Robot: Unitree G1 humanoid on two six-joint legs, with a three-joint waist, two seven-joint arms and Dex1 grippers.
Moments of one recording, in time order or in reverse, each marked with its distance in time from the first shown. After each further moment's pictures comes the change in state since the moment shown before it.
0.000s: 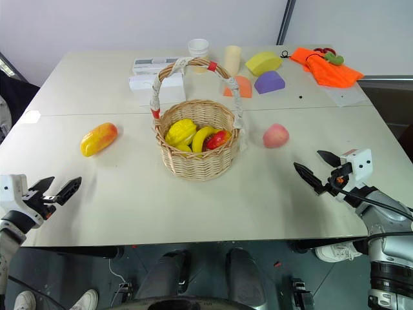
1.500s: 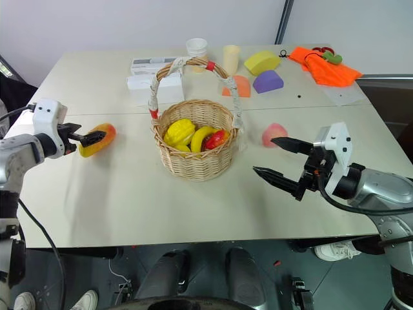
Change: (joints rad) left arm -0.800 0.263 -0.476 0.498 0.242 0.250 -0.096; right arm -0.032 -0.187 0.012 -0.688 0.389 0.488 -0.012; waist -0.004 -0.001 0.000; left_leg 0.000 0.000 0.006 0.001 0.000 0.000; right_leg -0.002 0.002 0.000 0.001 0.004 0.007
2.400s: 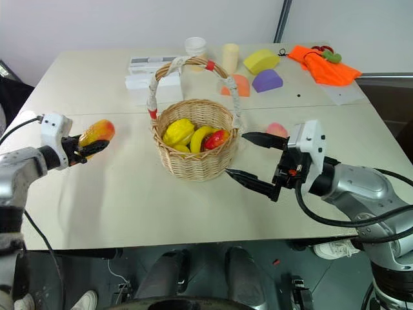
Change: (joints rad) left arm 0.273 -0.045 0.194 -0.388 -0.170 -0.008 -0.213; right arm -0.059 0.047 0.120 -0.009 -0.006 -0.088 -0.038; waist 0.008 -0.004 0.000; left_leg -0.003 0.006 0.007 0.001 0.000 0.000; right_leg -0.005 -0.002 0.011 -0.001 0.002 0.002
